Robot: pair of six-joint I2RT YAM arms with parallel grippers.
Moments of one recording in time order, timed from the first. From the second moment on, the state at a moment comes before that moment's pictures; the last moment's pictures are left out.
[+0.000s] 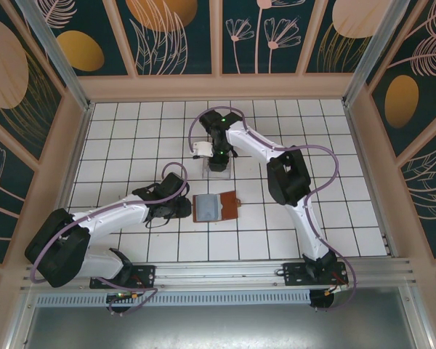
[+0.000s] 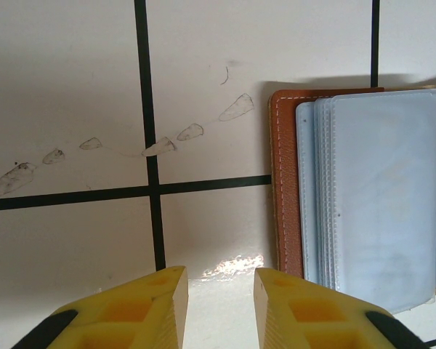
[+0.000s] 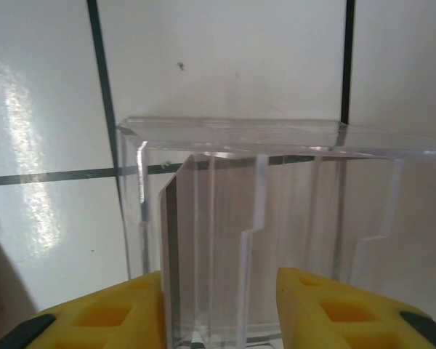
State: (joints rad) left arm -0.70 1.34 0.64 -0.43 0.01 -0.73; right arm 0.69 2.33 2.08 -1.11 -0.08 -0.90
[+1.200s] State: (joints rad) left arm -0.70 1.34 0.64 -0.43 0.01 -0.73; right arm 0.69 2.24 1.93 -0.93 0.01 -0.93
